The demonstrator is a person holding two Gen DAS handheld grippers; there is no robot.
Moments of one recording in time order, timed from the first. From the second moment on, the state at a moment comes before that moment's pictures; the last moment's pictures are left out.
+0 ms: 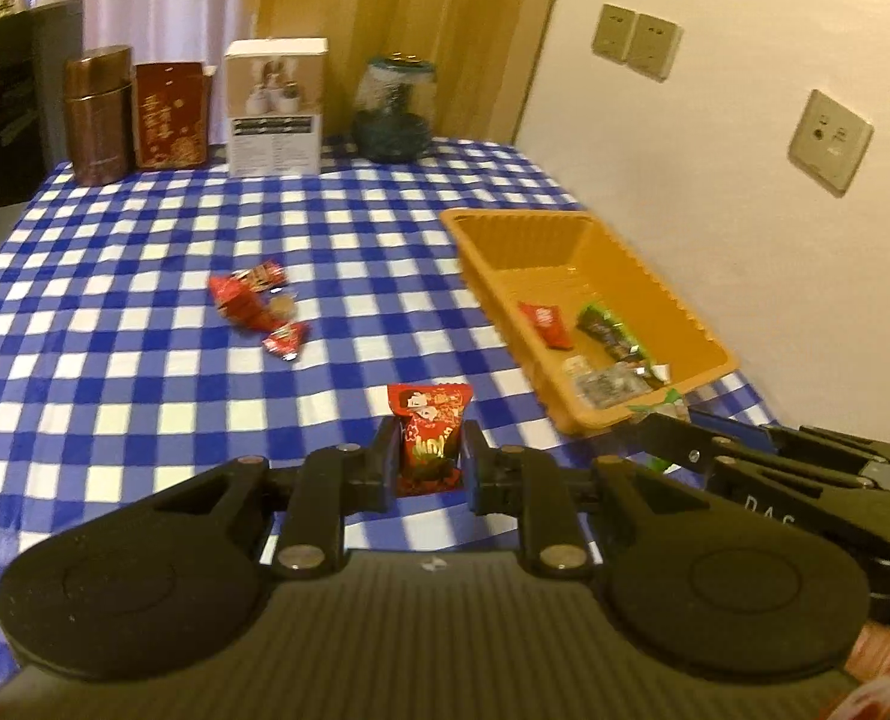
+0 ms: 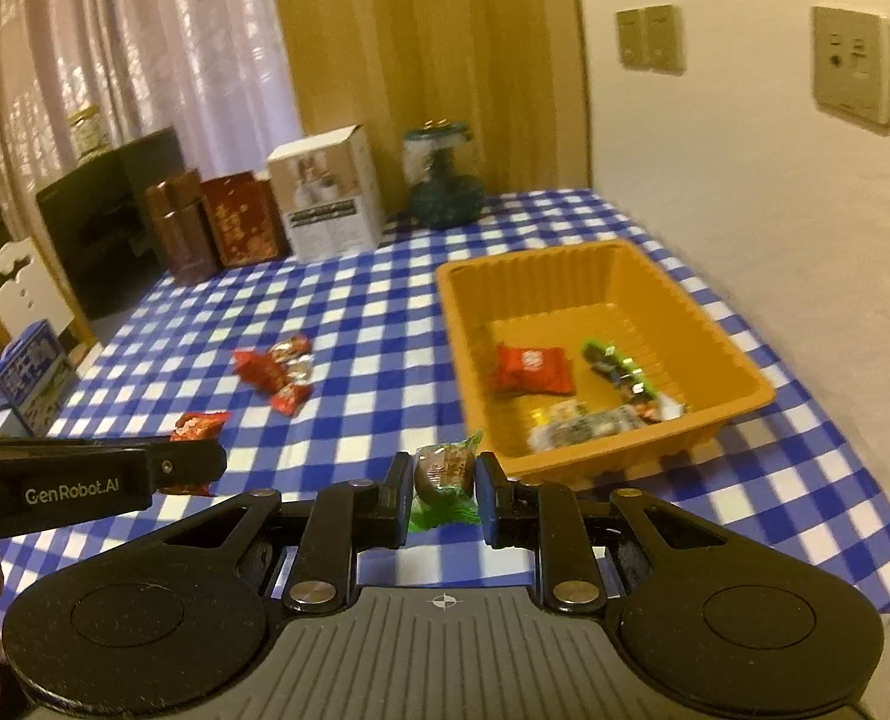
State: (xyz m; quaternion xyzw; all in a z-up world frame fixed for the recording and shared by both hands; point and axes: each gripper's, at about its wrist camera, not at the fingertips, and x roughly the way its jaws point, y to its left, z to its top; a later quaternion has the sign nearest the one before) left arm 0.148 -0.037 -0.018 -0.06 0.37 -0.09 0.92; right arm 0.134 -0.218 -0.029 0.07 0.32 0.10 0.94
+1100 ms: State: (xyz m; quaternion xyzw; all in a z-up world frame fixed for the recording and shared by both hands) left arm 0.244 -0.161 -0.014 -0.03 0.37 -0.18 0.91; right arm 0.222 -0.339 -0.019 0.08 0.33 0.05 0.94
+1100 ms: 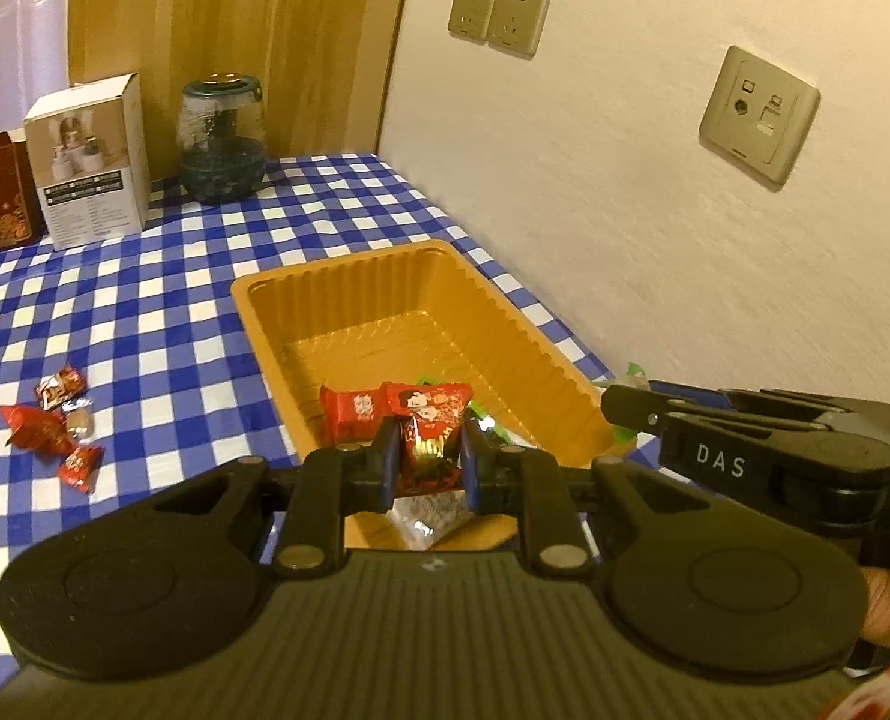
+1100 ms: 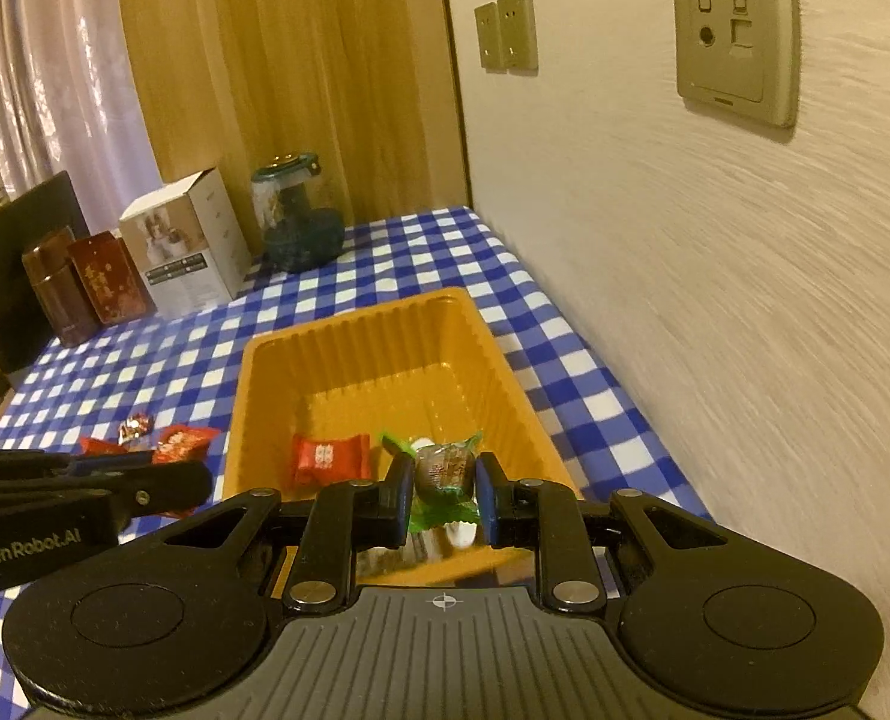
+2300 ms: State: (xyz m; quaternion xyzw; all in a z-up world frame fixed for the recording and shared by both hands) left arm 0.256 -0.109 -0.043 -0.05 0.38 -0.12 0.92; right arm 0.264 -0.325 -0.035 0.10 0.35 0.08 0.93
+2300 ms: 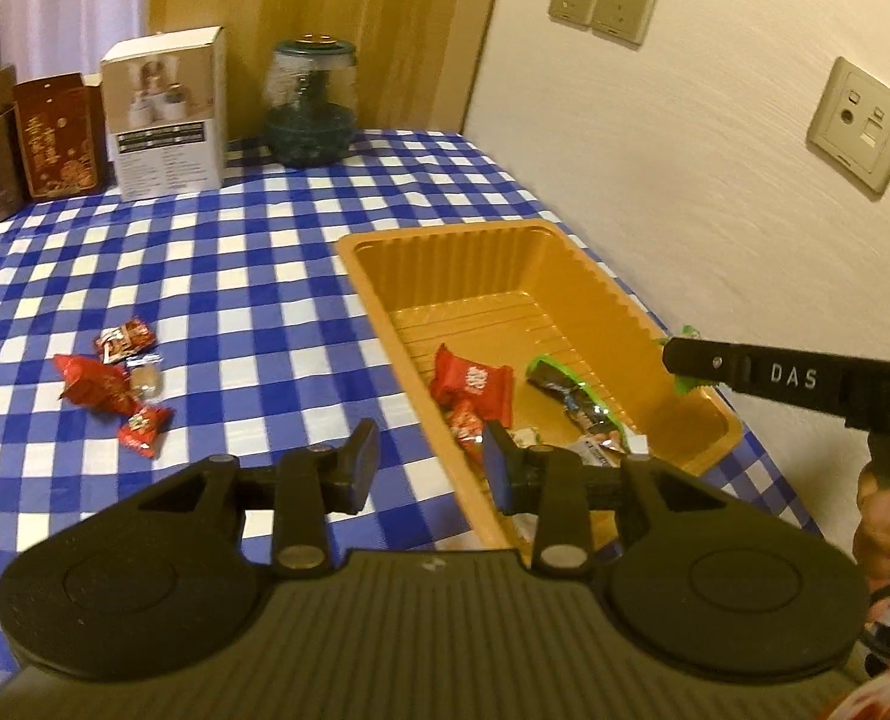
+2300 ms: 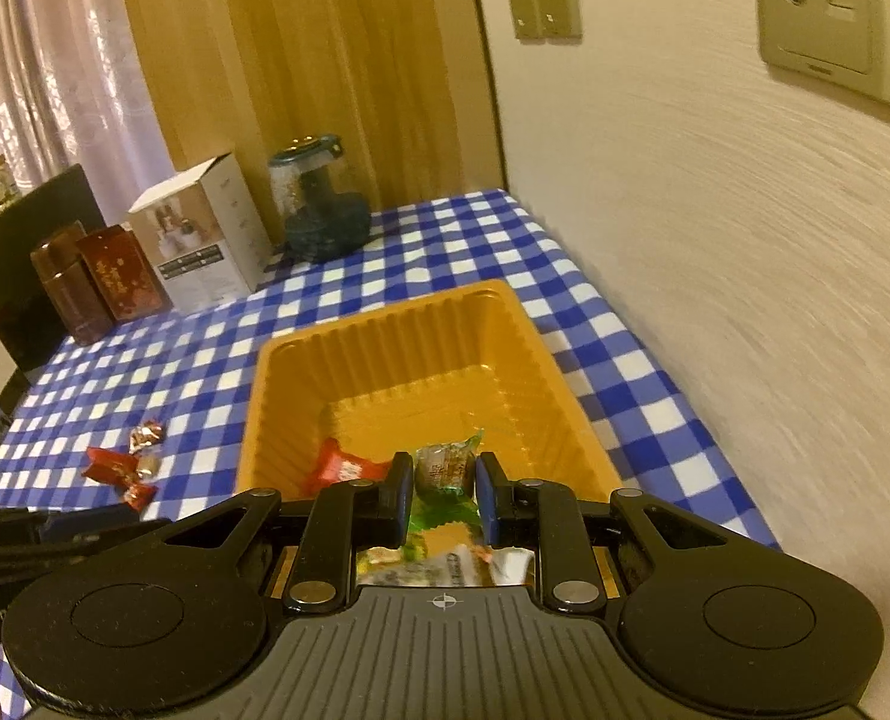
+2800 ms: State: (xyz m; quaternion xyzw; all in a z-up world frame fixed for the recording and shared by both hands) left arm 0.231 -0.082 -0.048 -0.07 0.39 -0.10 0.91; right arm 0.259 -0.323 -0.034 0.14 0.35 0.08 0.92
